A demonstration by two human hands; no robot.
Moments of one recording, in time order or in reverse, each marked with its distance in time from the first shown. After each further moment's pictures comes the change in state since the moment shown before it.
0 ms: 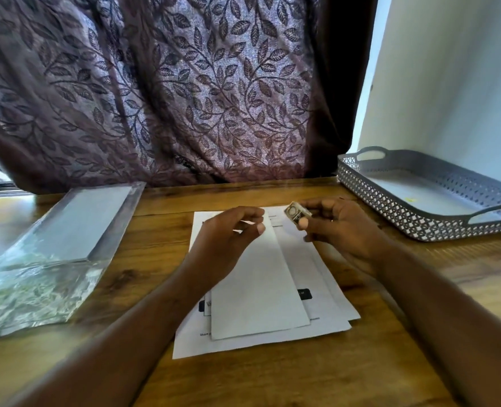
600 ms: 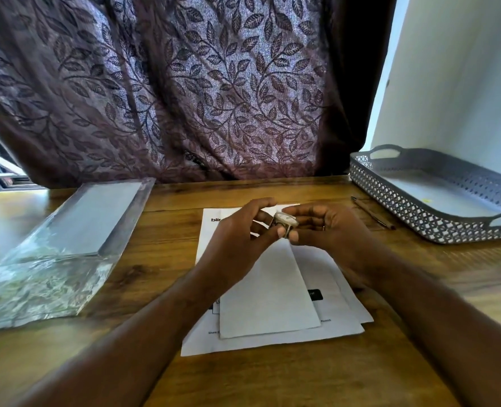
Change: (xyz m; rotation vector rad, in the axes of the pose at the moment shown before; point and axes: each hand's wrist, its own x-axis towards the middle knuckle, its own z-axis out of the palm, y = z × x) left_hand -0.005 0.011 0.006 -0.023 -0.012 0.004; right_hand -0.003 -0.002 0.027 -0.062 -0.114 -0.100
